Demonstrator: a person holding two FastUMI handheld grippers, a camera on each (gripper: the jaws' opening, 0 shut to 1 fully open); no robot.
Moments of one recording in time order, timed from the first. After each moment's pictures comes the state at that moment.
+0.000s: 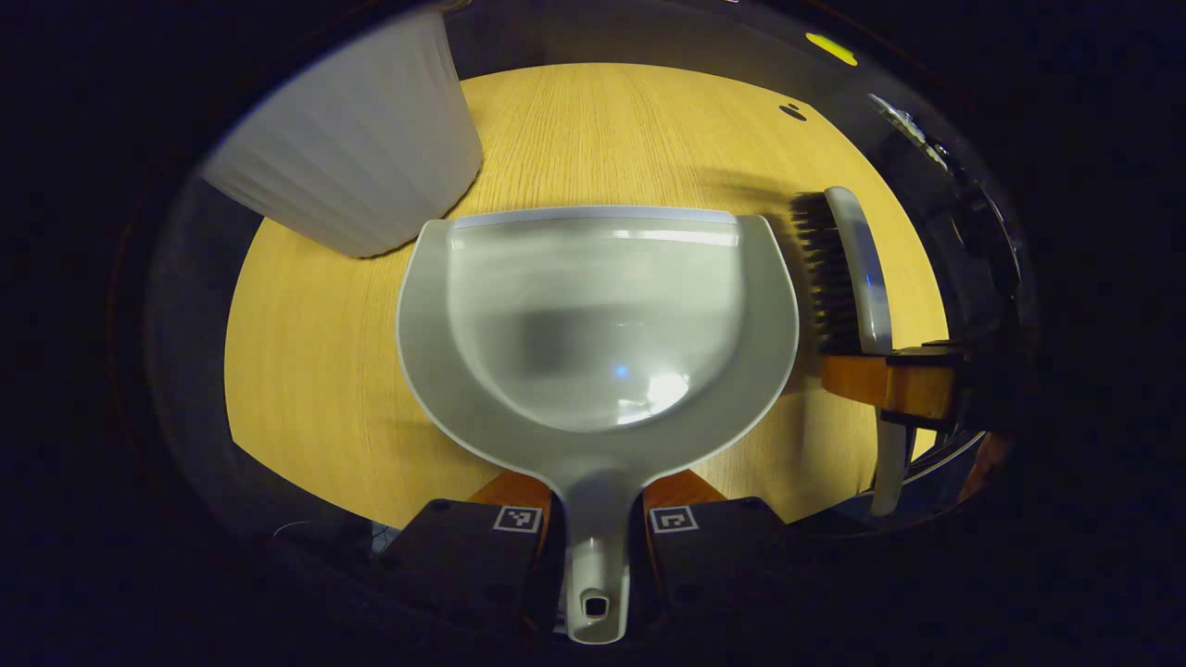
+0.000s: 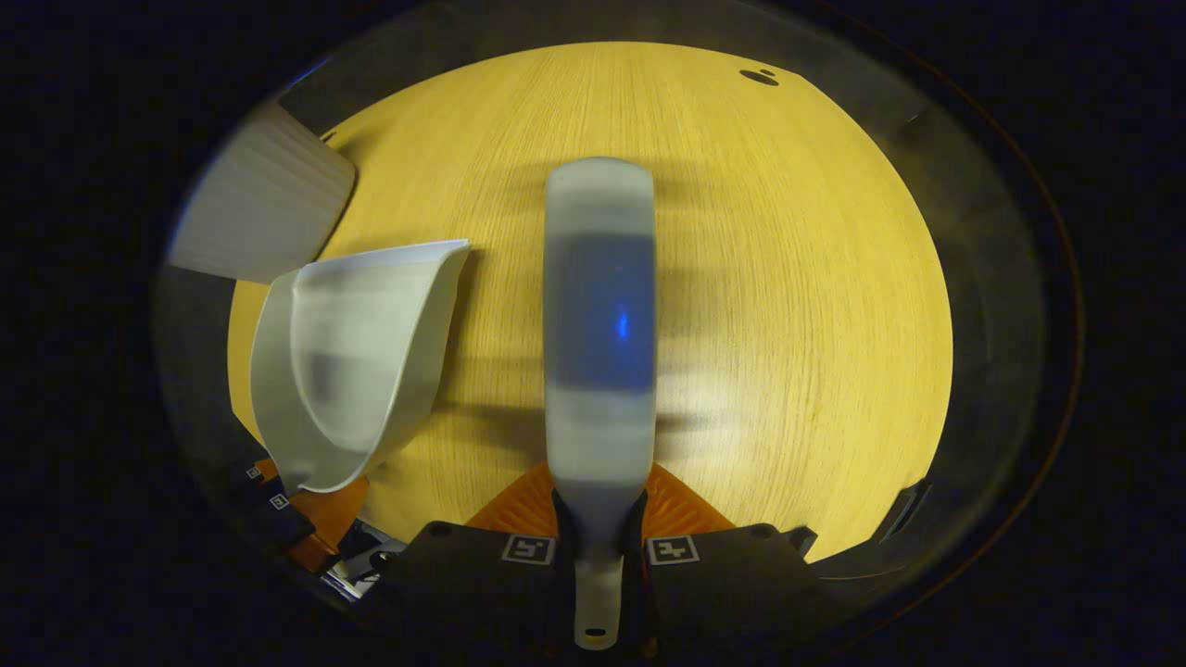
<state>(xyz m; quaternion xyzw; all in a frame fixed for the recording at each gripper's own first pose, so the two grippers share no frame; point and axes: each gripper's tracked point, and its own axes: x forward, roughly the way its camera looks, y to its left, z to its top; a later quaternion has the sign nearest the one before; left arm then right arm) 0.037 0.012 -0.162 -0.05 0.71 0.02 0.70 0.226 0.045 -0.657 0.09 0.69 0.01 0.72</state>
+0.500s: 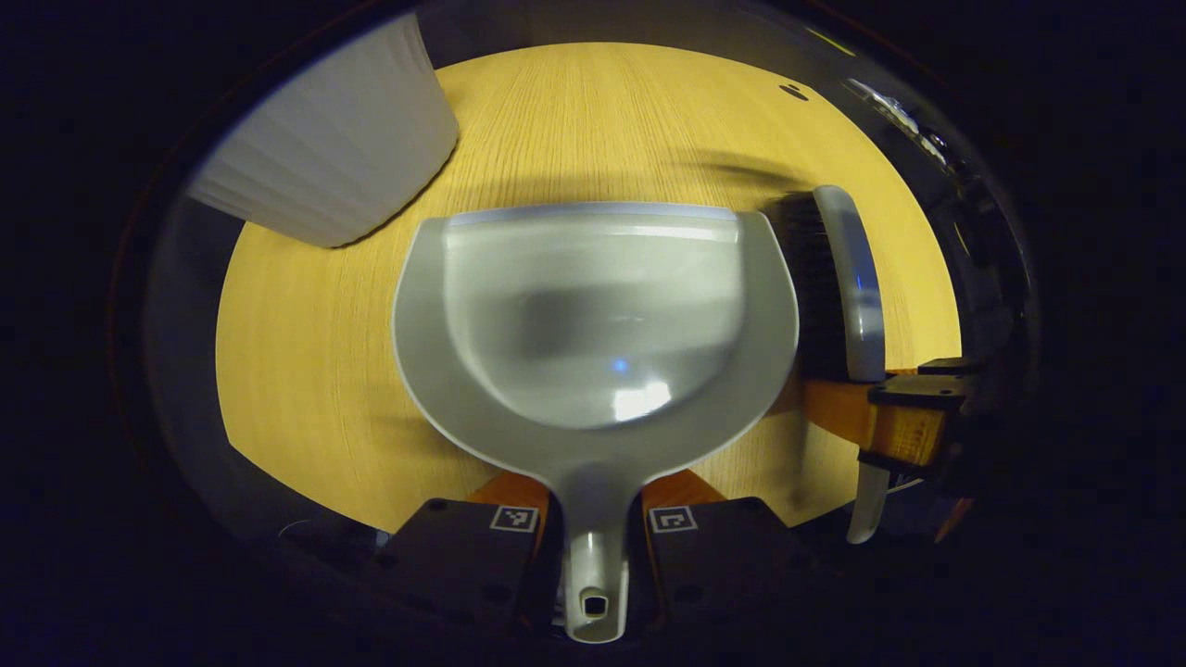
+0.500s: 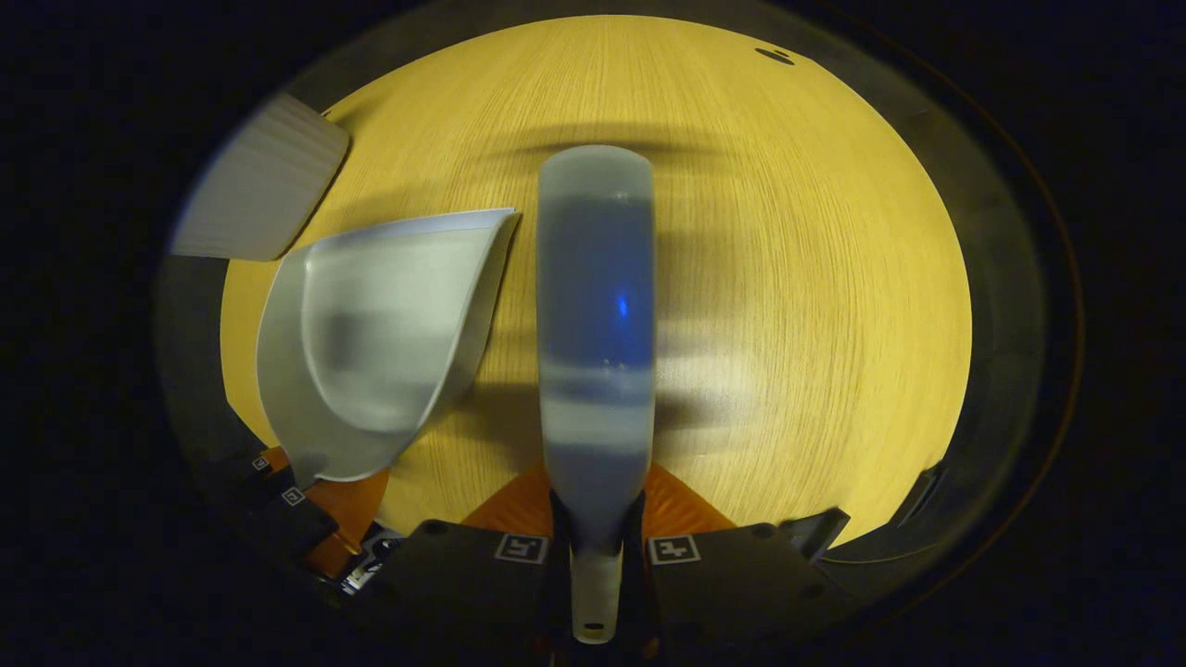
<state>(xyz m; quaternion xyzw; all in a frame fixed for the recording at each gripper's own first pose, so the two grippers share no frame) 0.033 0.012 -0.163 -0.04 0.74 0.01 0.68 0.217 0.064 -0.666 0.10 0.71 0.02 0.70</state>
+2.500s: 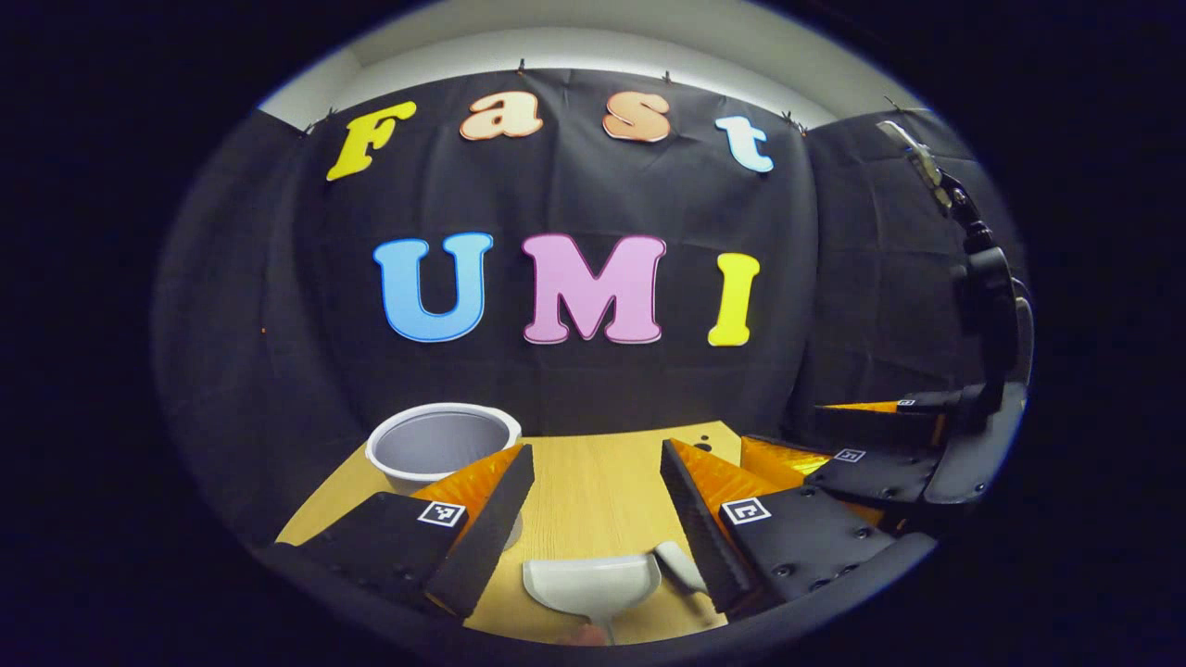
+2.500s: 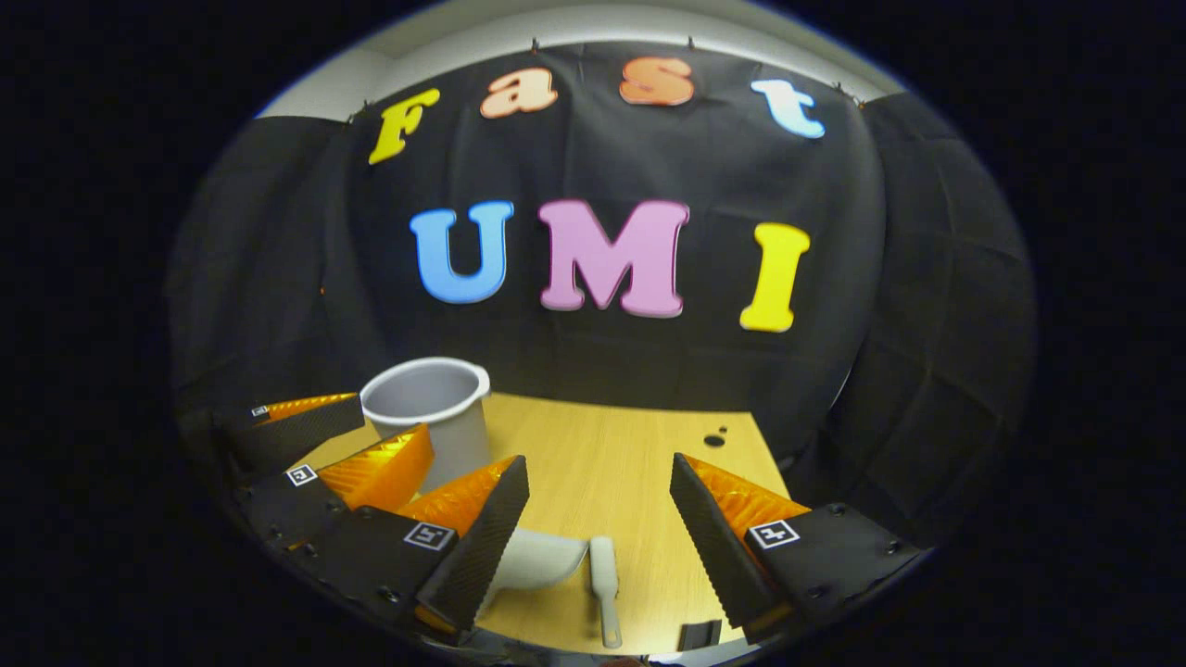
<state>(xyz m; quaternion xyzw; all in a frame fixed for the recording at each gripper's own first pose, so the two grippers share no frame) 0.032 0.019 0.094 -0.02 0.14 0.01 0.99 0.243 0.022 -0.300 0.04 0.10 0.00 0.99</state>
